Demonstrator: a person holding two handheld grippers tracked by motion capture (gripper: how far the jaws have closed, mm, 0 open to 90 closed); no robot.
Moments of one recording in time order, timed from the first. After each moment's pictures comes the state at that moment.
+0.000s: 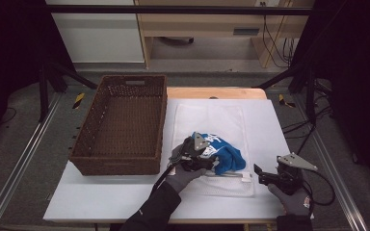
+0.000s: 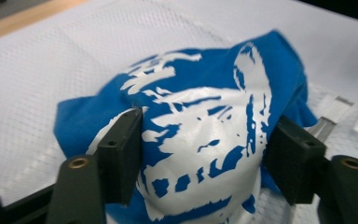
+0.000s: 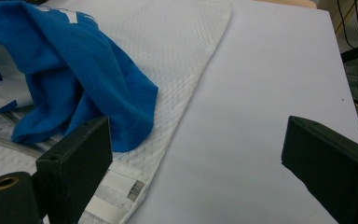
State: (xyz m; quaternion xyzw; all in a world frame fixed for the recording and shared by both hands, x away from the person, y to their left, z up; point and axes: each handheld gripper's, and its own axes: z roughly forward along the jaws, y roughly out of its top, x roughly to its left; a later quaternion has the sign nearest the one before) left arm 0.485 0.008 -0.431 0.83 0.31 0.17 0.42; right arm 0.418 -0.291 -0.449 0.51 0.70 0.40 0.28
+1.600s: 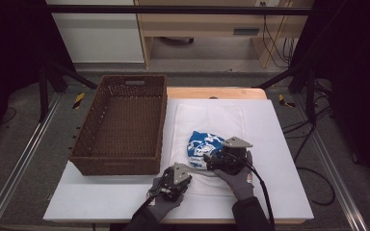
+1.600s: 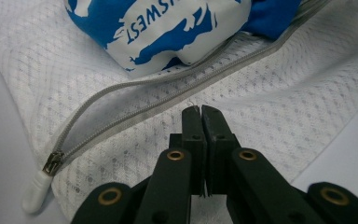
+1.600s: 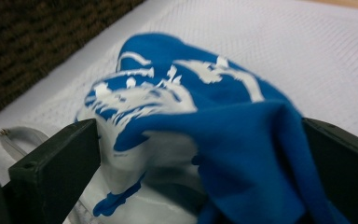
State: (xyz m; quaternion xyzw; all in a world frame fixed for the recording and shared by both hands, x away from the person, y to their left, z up) left arm 0.419 0.059 -0.487 0.84 0.33 0.18 0.38; right arm 0.482 -0.153 -0.457 0.47 0.75 0.41 0.23
